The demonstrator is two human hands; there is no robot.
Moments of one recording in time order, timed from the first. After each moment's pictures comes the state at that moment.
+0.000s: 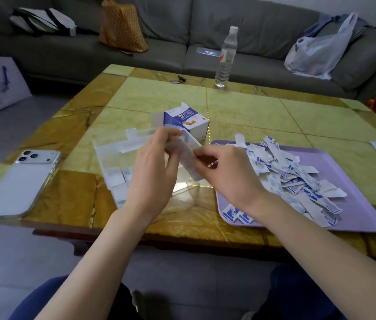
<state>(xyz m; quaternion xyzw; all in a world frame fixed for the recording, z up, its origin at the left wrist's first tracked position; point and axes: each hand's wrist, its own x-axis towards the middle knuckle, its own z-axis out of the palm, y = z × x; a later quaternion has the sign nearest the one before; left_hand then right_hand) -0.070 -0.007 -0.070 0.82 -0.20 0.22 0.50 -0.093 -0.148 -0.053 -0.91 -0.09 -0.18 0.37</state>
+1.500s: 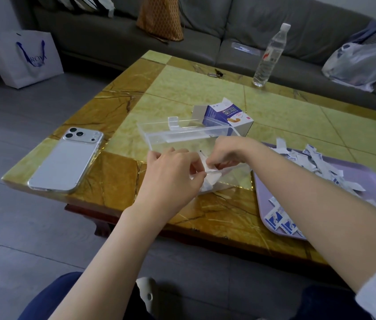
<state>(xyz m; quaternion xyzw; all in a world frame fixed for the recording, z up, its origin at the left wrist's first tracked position) -0.068 0.058 -0.084 0.93 -0.17 0.12 0.31 0.022 -0.084 -0.061 -0.96 0.05 0.28 0.05</state>
